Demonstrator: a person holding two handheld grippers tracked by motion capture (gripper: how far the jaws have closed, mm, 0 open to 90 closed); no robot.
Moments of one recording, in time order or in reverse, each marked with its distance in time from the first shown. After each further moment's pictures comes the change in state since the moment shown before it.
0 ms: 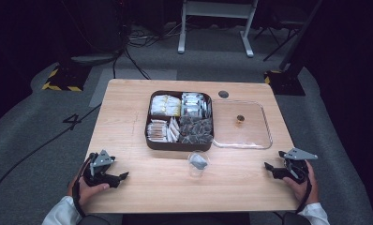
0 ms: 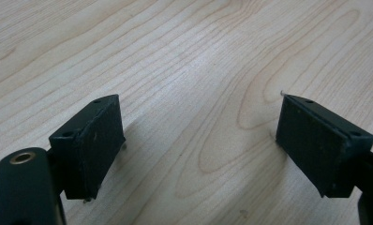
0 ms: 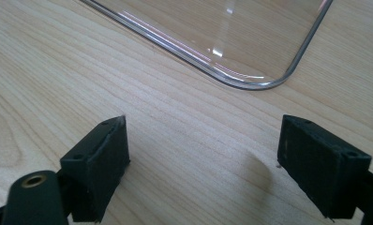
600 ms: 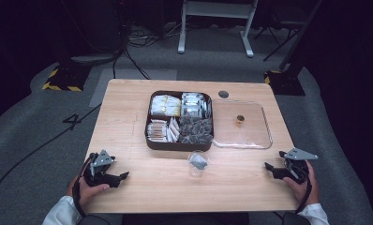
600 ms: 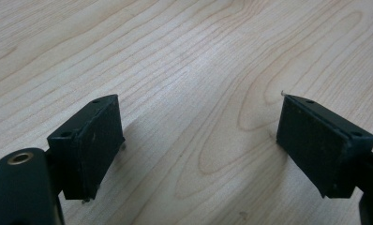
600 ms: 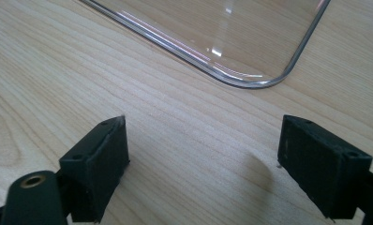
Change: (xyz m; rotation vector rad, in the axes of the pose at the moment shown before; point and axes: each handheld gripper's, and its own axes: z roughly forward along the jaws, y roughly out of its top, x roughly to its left) left arm 0.000 0.001 0.000 0.002 0.007 0.000; right arm 0.000 0.000 0.000 0.000 -0.004 0.005
